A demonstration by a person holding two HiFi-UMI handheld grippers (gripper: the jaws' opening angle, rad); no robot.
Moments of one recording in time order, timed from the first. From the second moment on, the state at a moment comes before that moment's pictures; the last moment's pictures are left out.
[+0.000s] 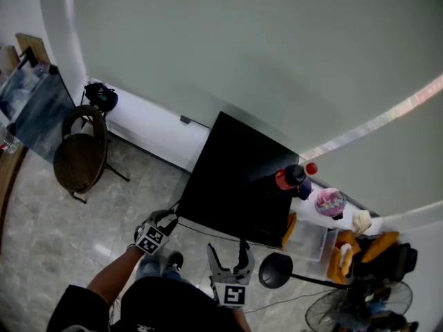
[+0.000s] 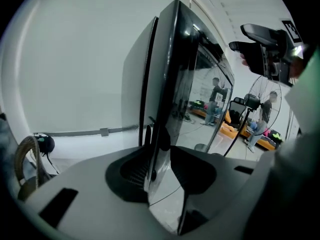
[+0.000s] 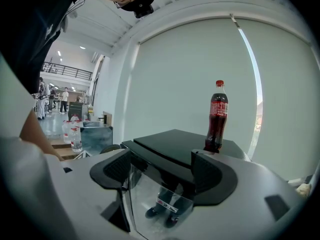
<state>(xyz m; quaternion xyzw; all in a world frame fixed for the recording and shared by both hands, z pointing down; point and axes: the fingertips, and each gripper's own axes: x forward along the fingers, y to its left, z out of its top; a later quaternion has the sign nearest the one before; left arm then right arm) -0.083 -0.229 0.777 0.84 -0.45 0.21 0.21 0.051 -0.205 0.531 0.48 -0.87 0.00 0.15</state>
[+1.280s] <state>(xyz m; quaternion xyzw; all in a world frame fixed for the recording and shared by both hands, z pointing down) -0.082 -0.222 0.789 0.85 -0.40 0.26 0.22 0.046 -0.202 0.542 0.44 -0.88 -0.01 0.17</state>
